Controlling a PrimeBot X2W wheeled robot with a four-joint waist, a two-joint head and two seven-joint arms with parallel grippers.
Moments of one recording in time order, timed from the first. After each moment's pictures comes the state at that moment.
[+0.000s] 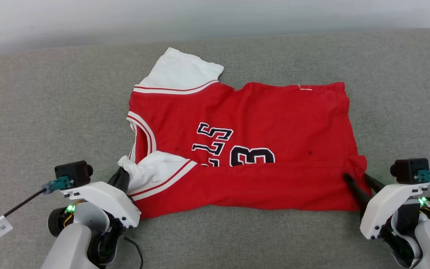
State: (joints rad) left arm -0.30 0.24 -0.20 0.40 -0.66 -0.02 0.07; right arm -0.29 -0.33 0.22 0.46 0.52 0.13 0.17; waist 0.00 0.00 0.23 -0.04
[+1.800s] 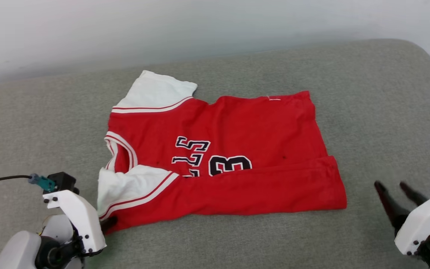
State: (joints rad) left arm -0.24 0.47 -0.24 0.33 -0.90 -0.05 0.72; right arm -0.05 -0.25 -0.10 0.01 0.46 0.13 0.39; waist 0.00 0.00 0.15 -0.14
